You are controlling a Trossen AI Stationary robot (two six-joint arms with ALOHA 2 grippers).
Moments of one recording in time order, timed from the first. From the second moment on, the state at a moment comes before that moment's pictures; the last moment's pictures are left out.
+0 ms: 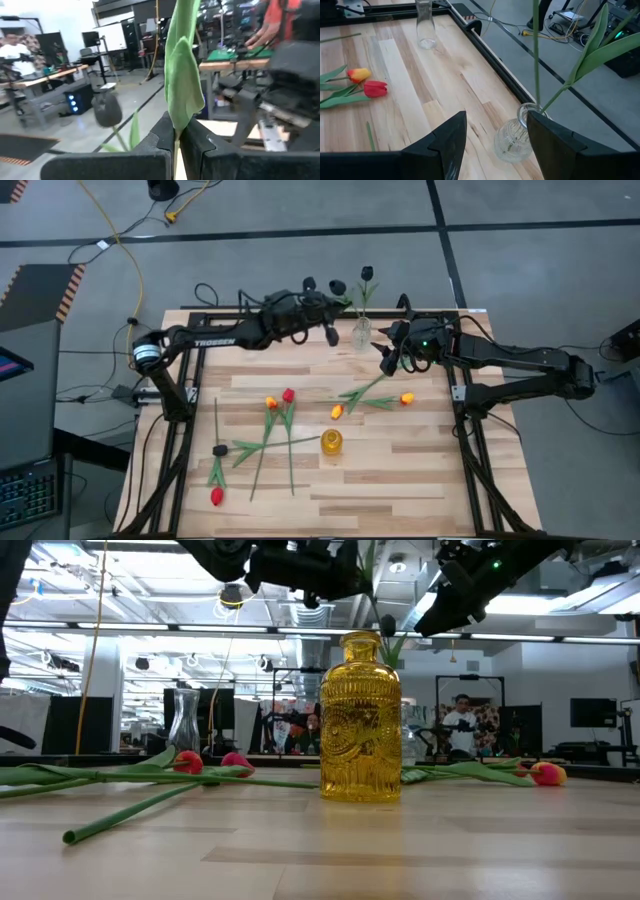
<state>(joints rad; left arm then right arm) 0.38 1.72 1.30 0.48 -0.05 0.16 -0.27 1.03 0.84 -0.30 0.31 -0.02</state>
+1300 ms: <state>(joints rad) 0.40 1.76 1.30 0.39 -0.07 0.11 -0.28 1.03 0.84 -0.31 0.32 -0.02</state>
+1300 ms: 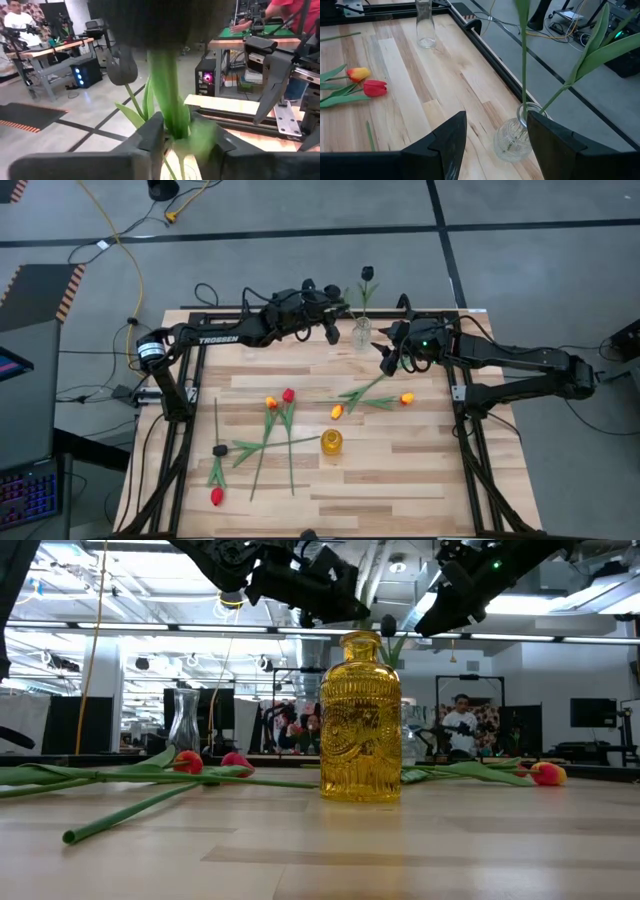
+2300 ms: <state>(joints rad) 0.41 1.78 1.41 0.42 -0.06 0.11 -0.28 1.03 0.84 -0.31 0.32 -0.02</state>
